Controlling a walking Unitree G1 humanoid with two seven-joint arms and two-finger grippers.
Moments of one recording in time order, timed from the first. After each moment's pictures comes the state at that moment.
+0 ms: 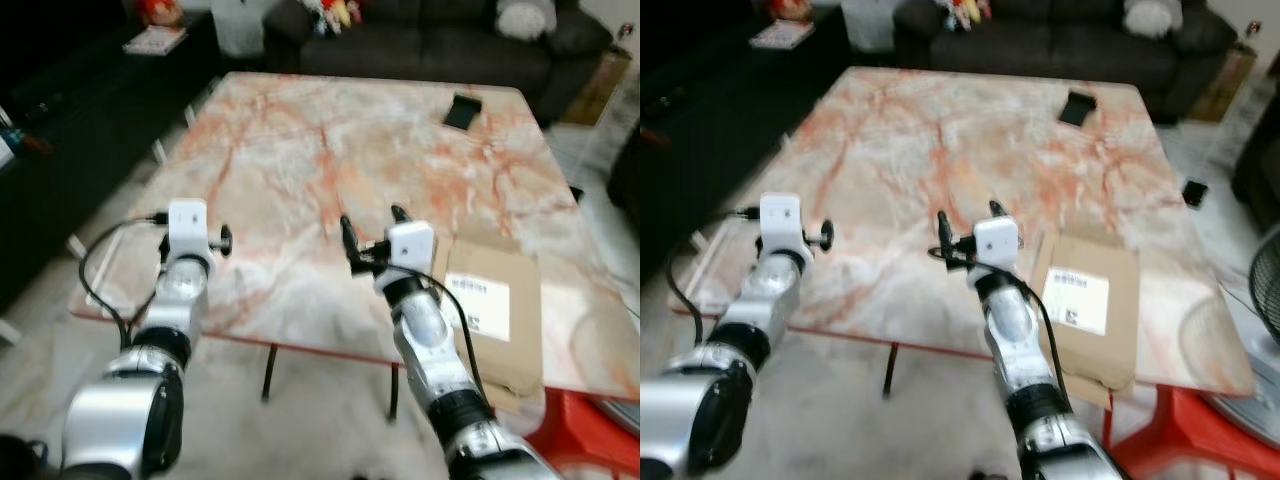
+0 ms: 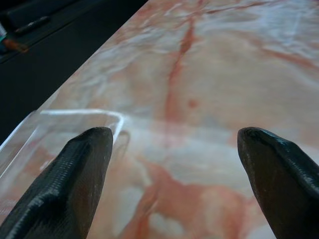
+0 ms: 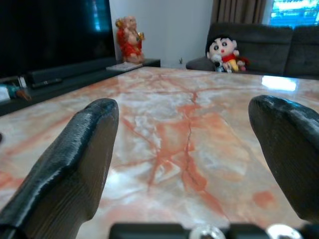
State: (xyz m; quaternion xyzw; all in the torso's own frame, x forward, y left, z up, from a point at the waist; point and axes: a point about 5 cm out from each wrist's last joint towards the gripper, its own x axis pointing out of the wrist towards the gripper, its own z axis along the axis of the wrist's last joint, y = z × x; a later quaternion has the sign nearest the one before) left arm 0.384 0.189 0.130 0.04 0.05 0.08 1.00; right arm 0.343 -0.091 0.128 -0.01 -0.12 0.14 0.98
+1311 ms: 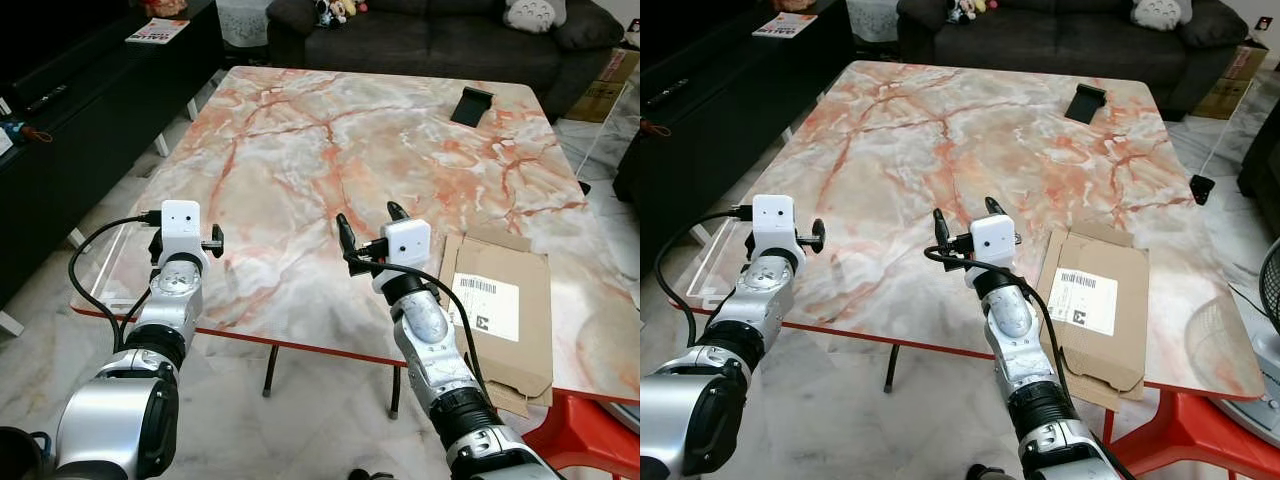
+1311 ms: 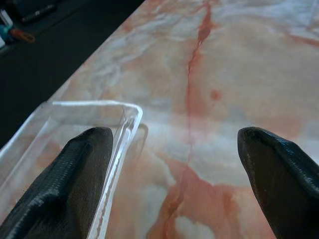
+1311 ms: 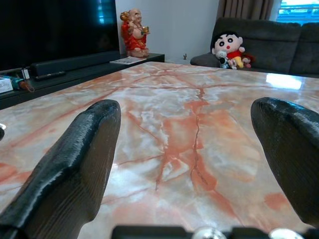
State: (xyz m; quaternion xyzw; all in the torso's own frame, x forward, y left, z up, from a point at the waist) left arm 0.385 0.201 0.133 0.05 0.06 0.10 0.99; right arm 0.342 -0.086 0.130 -0.01 -0.12 0.15 0.98
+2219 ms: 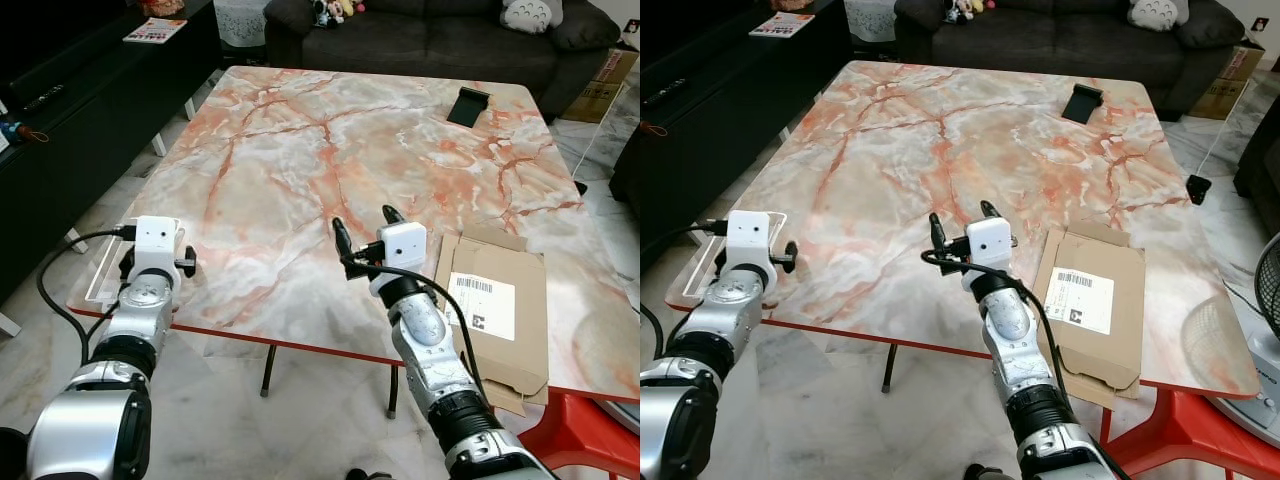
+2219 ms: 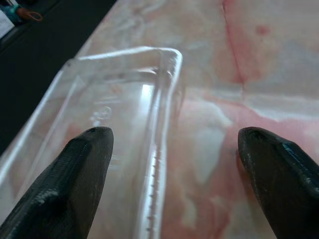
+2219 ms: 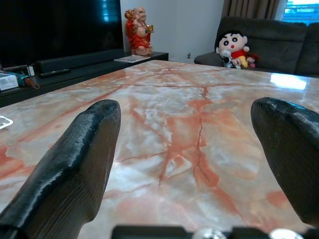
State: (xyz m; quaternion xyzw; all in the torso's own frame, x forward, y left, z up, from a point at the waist) left arm 0.371 0.230 0.115 0.10 0.12 0.10 0.98; right arm 0.339 -0.086 0.131 -0.02 -0.12 0.16 0.98
